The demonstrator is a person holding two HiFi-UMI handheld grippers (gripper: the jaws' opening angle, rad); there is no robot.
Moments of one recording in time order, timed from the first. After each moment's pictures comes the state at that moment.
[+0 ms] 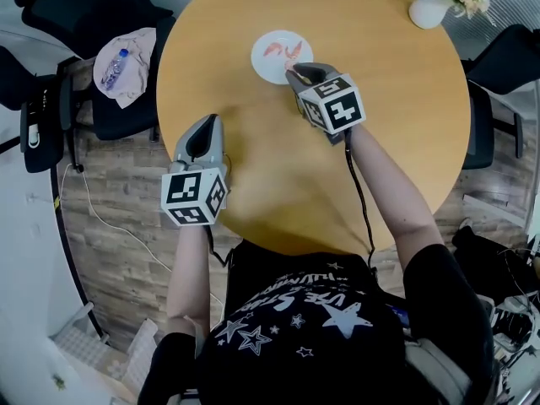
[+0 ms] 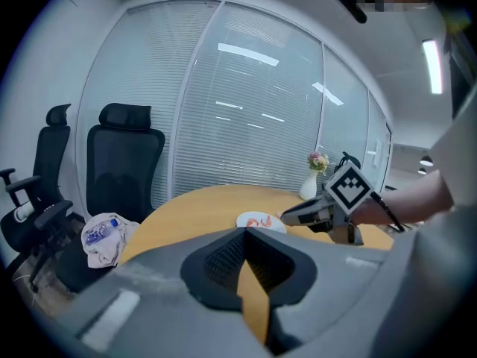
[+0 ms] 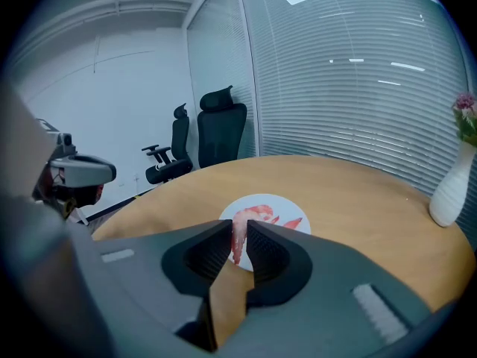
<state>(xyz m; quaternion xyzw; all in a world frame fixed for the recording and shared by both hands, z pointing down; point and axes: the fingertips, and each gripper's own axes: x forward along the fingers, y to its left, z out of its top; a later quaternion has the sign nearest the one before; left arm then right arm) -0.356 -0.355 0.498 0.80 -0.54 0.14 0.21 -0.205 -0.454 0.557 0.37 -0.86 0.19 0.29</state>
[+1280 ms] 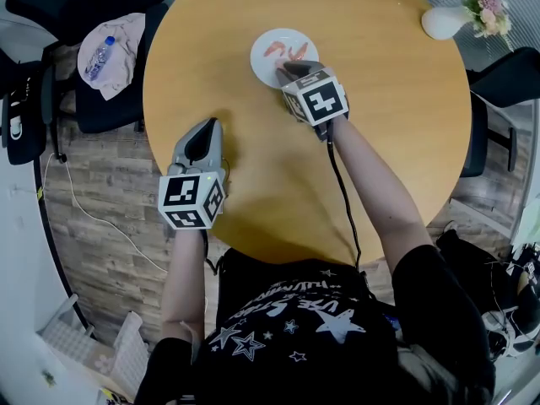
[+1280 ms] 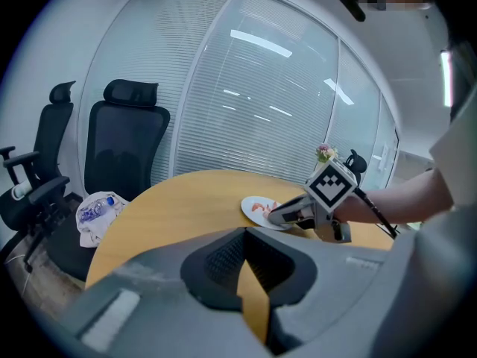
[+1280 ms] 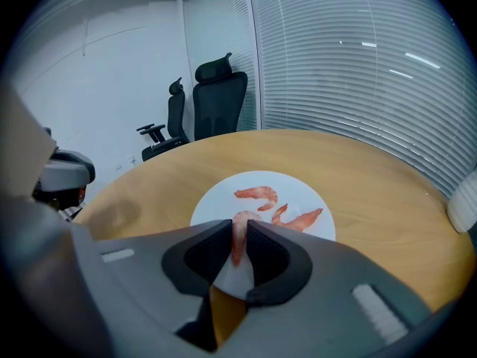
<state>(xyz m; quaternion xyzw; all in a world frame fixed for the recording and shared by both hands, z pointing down) -0.354 -0.370 0.552 0.79 -0.54 0.14 0.26 -0.225 -0.485 0.627 0.35 -0.84 0.21 0.37</state>
